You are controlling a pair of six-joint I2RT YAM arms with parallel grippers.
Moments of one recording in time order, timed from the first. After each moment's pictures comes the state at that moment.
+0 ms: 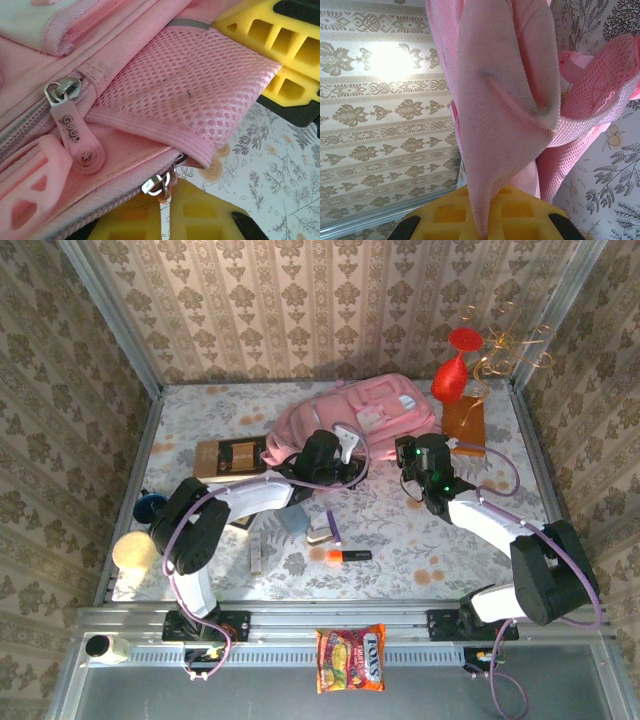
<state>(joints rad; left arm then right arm) -0.81 1.80 1.12 0.17 0.27 -0.32 0.34 1.39 0.72 0.27 0.13 1.54</state>
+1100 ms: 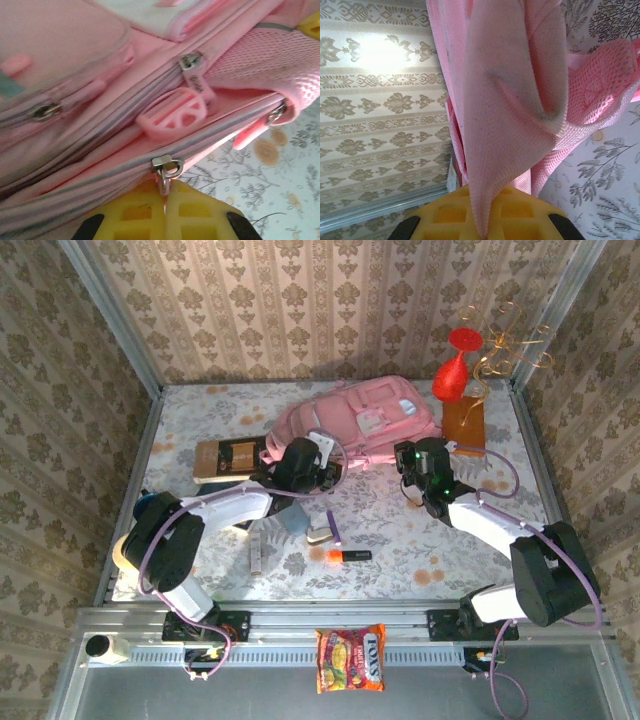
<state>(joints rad) -0.76 1.63 0.96 0.10 0.08 -0.29 0.34 1.38 0.69 0.26 0.12 1.50</state>
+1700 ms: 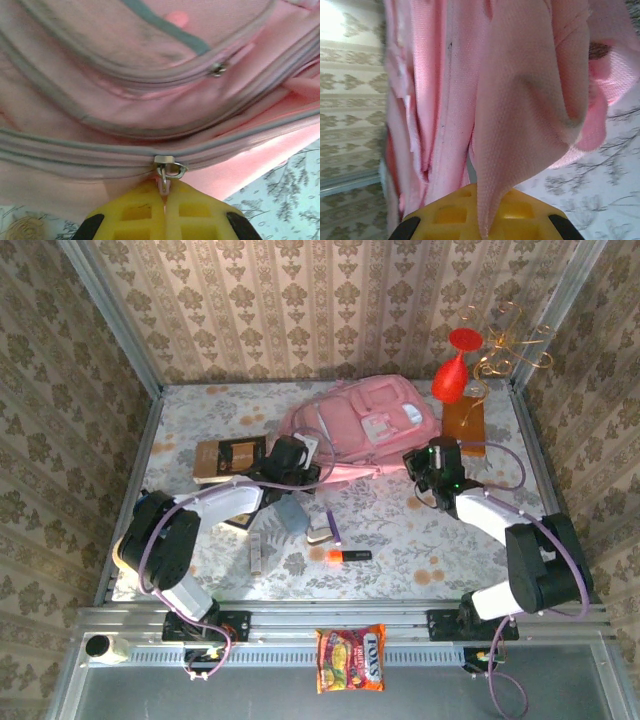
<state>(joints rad) -0.65 1.63 0.95 -0.08 0.03 -0.19 0.16 1.48 0.71 0.12 -0.12 1.19</state>
